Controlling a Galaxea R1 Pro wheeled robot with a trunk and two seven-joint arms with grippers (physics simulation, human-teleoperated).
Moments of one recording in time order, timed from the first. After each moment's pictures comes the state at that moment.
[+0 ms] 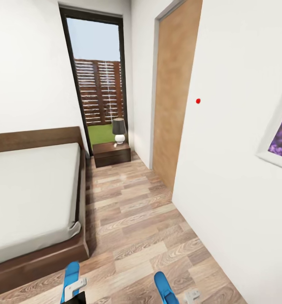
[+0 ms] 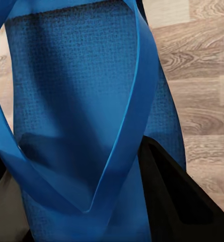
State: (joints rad) left arm -0.42 0.00 0.04 -0.16 0.32 -0.17 0.20; right arm -0.37 -0.01 -0.01 -0.25 0.18 0.07 0.44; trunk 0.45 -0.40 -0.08
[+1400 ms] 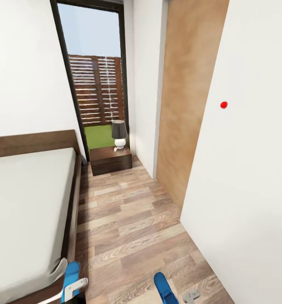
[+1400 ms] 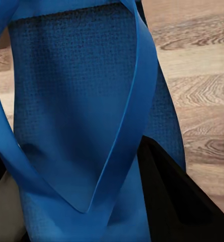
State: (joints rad) left arm -0.42 0.00 0.04 -0.16 0.32 -0.17 0.20; right arm -0.37 -0.01 -0.01 -0.25 0.18 0.07 0.44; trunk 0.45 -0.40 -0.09
